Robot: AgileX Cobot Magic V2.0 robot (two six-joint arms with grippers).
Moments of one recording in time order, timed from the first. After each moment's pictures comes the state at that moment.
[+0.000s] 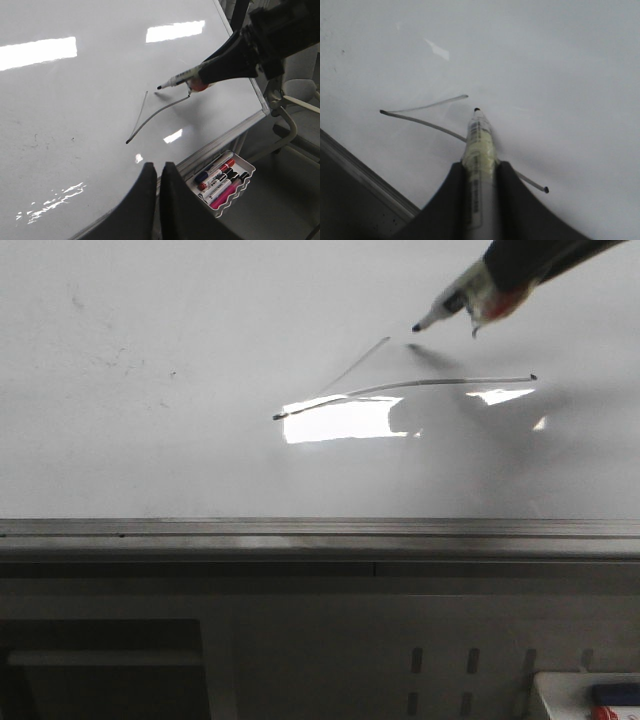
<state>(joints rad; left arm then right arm) -0.76 0.41 -0.40 -0.49 0.25 0.35 0.58 1.10 -0.90 -0.01 0.53 -0.04</state>
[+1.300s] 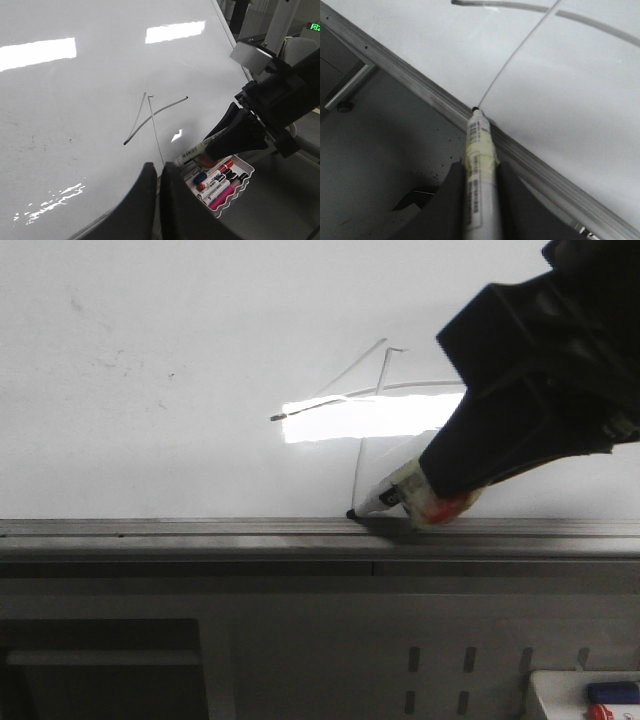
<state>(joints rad) -0.76 0.41 -0.40 -0.50 0.24 0.35 0.73 1.15 -0.70 0.14 0.43 0.00</state>
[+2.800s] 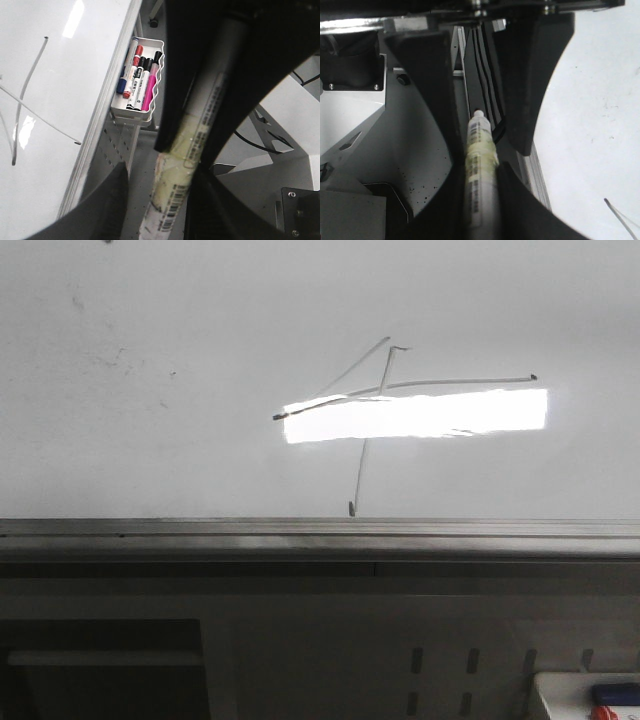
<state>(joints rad) -0.76 0.99 -1.01 -0.59 0.97 0.88 1.15 1.09 -1.06 0.10 0.65 -0.45</state>
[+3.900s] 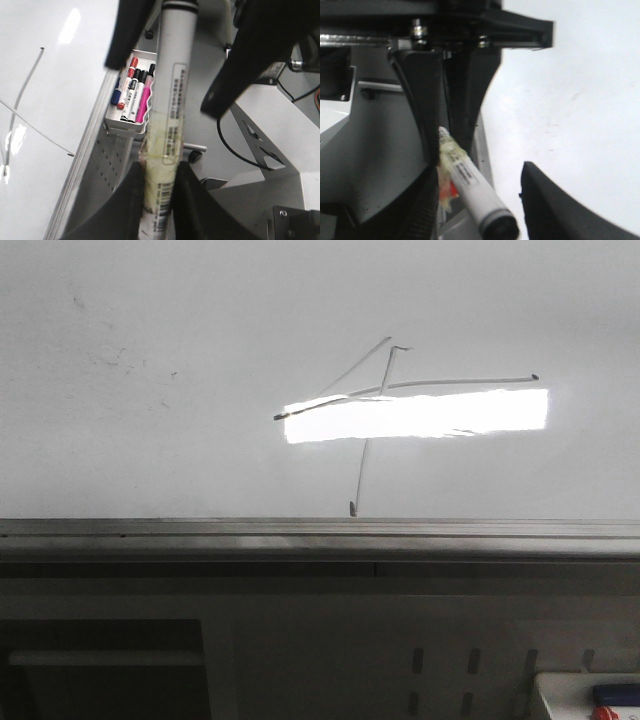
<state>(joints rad) -0.76 0.99 -1.00 -0.64 0.94 0.86 1.13 0.98 -1.06 -0.02 0.64 -0.45</state>
